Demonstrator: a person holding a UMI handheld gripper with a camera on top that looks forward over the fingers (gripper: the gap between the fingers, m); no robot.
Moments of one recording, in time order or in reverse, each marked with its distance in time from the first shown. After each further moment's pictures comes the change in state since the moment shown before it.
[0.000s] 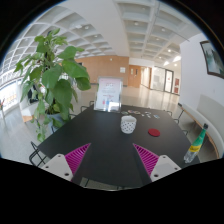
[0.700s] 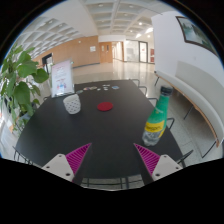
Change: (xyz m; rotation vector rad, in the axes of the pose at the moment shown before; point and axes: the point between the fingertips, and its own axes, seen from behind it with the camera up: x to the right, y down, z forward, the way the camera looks) arm 0.245 0.088 -0.010 -0.257 0.194 0.228
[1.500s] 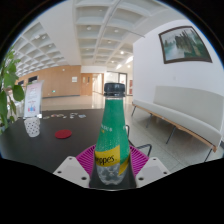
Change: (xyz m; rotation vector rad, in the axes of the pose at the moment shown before) arm 0.152 -0.068 0.098 0.389 0.232 0.017
